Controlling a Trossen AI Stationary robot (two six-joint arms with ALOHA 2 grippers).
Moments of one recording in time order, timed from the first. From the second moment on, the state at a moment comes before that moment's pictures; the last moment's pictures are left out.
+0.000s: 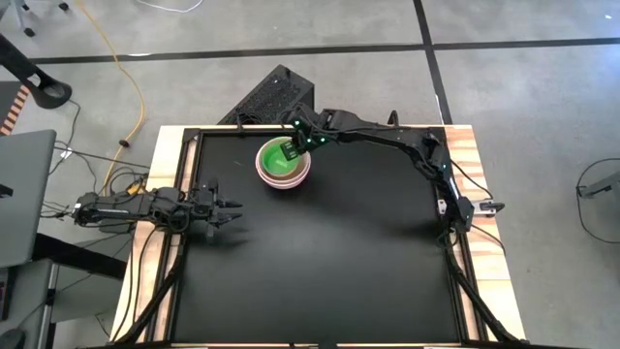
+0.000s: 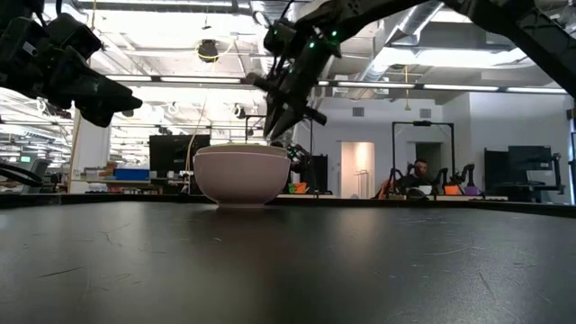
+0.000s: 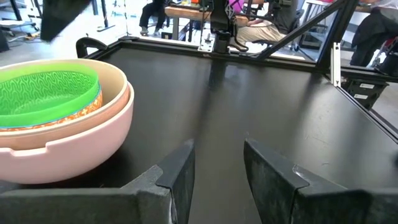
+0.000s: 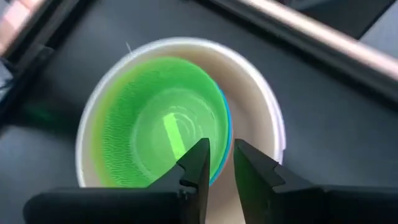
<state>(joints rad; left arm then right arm) -0.06 0.01 0.08 -0.17 -0.14 -0.14 -0.39 2.11 2.00 -0.76 0.03 0.56</state>
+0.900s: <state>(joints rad) -0.06 0.01 0.08 -0.17 -0.17 -0.13 -0.01 1.53 1.57 -1.01 0.19 0.33</state>
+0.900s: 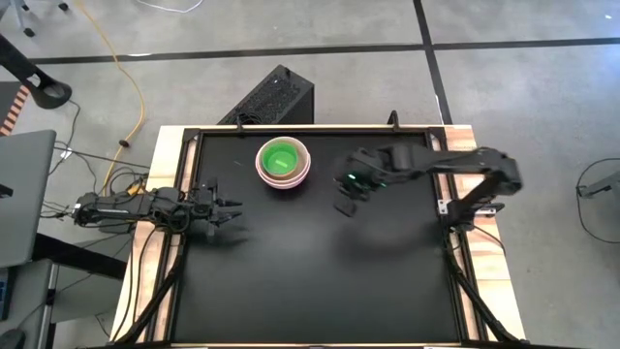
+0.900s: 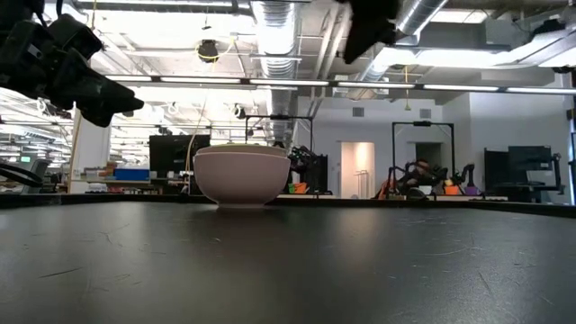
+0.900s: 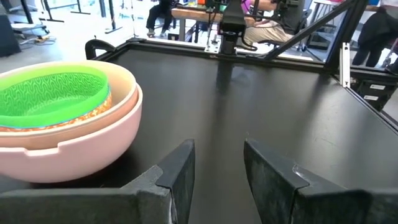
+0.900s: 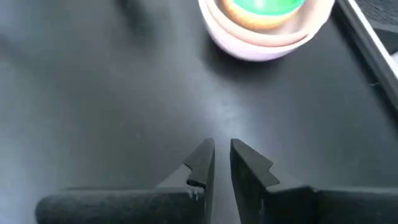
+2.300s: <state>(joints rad) -0.06 0.01 0.08 -0.17 -0.25 -0.12 0.14 0.55 0.06 0.38 0.13 0.10</state>
